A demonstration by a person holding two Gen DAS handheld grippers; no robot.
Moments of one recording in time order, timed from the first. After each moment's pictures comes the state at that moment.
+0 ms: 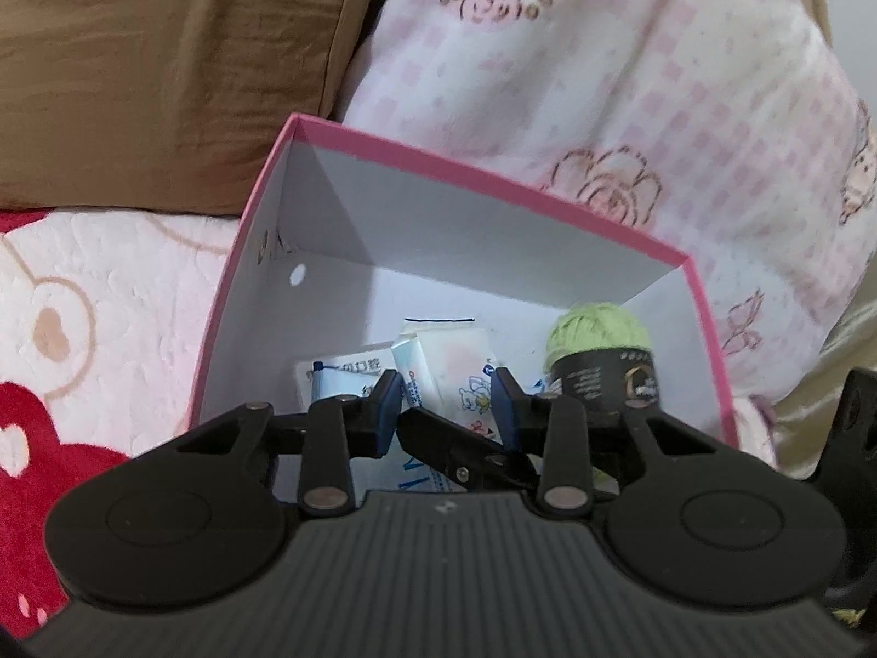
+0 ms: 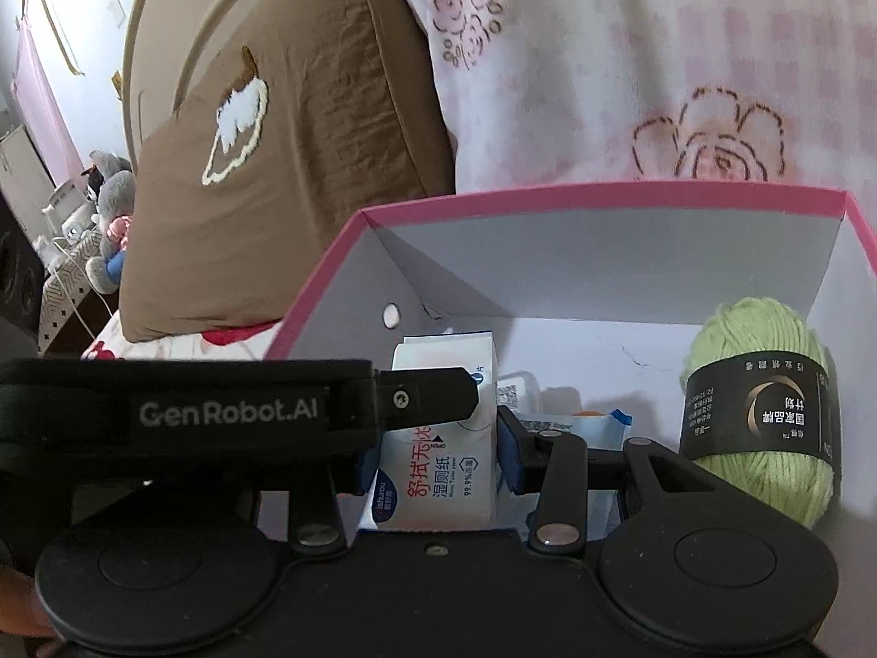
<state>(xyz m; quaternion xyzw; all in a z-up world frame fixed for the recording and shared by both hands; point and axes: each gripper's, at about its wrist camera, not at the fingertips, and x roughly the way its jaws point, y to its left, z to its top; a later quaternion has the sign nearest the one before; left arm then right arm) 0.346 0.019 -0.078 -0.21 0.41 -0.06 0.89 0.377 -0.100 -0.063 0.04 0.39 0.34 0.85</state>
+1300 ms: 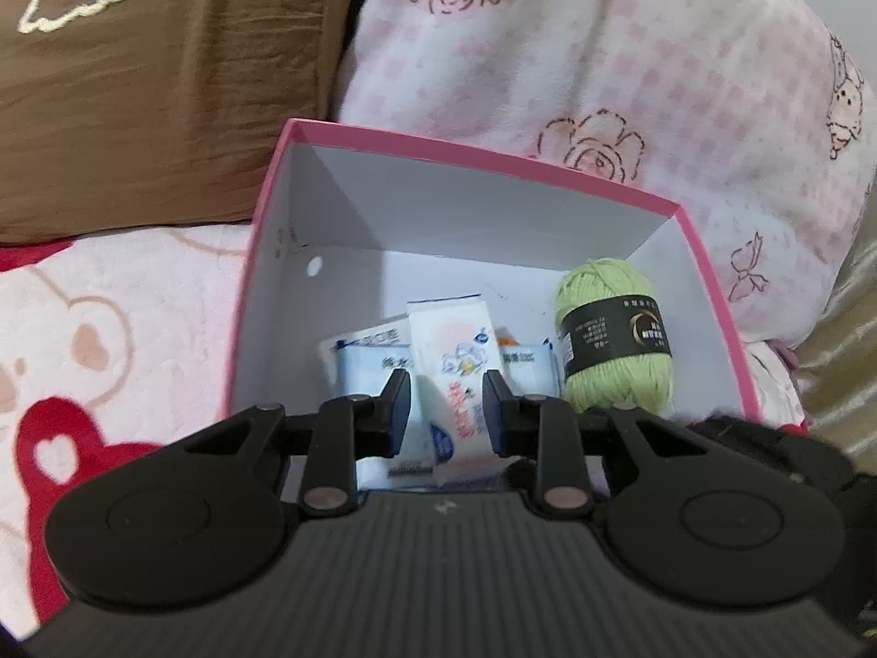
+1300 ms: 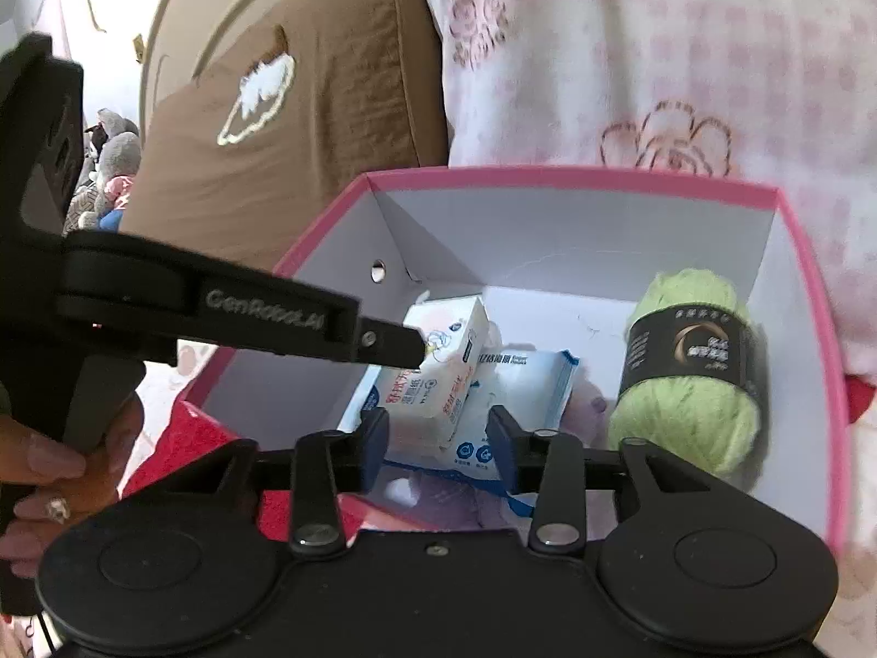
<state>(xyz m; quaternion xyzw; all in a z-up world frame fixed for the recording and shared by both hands) 0.326 0.010 -0.055 -0.15 0.41 -0.06 0.90 0.327 -0.129 -0.056 -0.03 0.36 0.34 0.87</state>
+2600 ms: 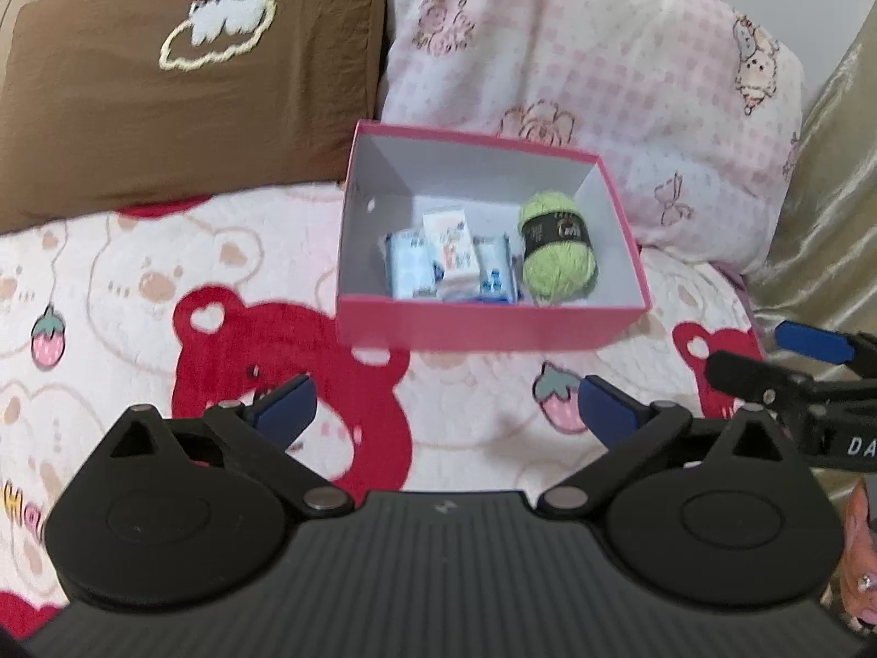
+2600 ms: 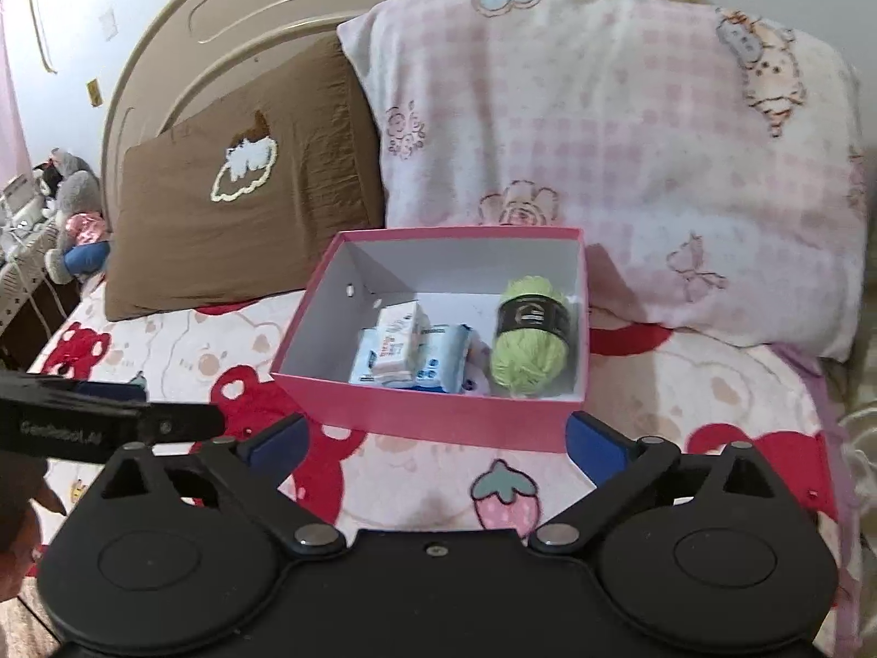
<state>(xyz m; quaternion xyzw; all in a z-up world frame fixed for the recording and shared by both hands) 0.148 0.014 0.049 -0.11 0.44 -0.03 0.89 0.196 -0.214 0.077 -0.02 0.38 0.23 0.90</state>
